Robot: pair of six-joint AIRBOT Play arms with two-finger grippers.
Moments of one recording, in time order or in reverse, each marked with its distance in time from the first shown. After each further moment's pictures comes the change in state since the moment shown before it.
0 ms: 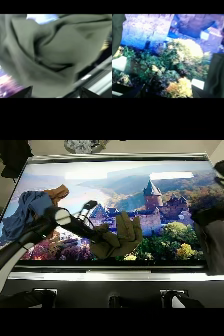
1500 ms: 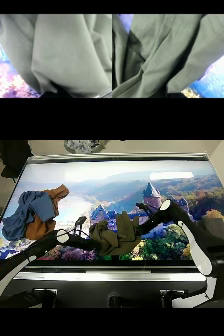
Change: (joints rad) left arm 0.035 0.045 -0.428 -0.253 0.451 0.019; right arm 0.324 -0.644 -0.172 0.407 -0.233 -0.149
